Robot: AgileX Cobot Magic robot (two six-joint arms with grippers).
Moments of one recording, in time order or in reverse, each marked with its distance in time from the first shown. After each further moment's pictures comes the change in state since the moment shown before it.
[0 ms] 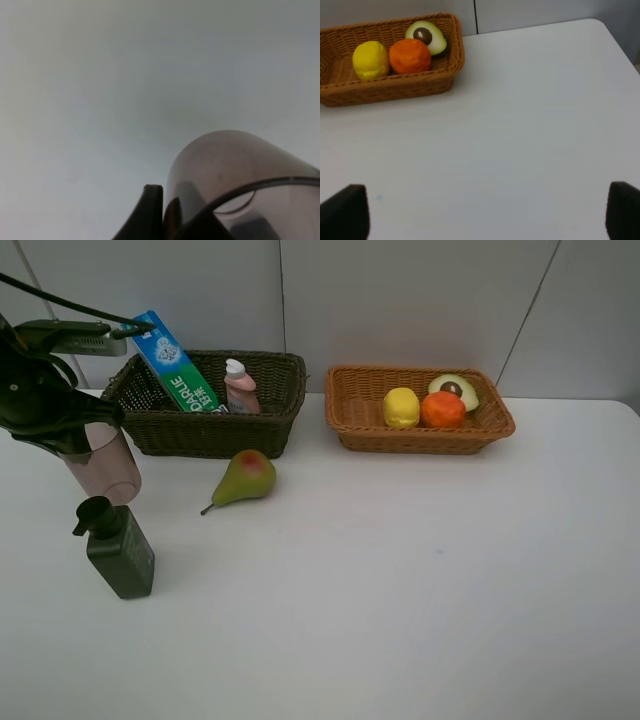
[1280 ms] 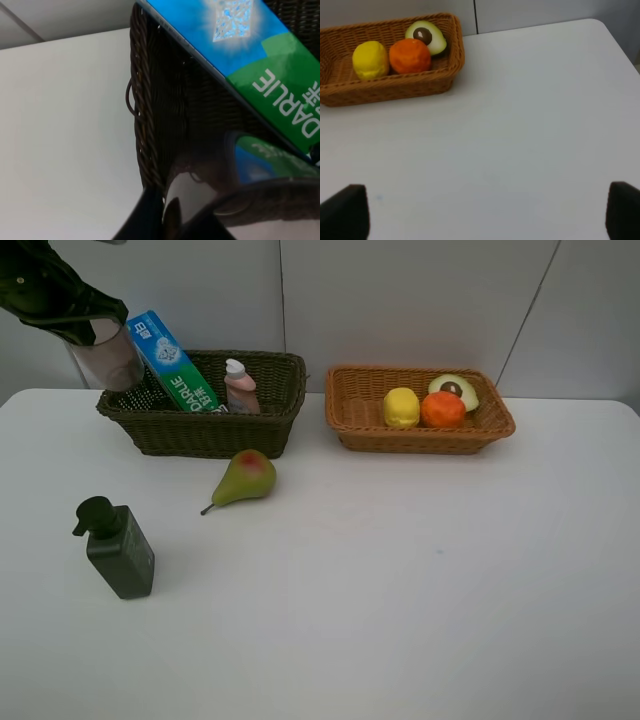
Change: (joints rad) left arm 0.000 0.130 -0.354 0.136 -0.097 0.026; right arm 0.000 0.000 0.000 0.000 0.000 0.000
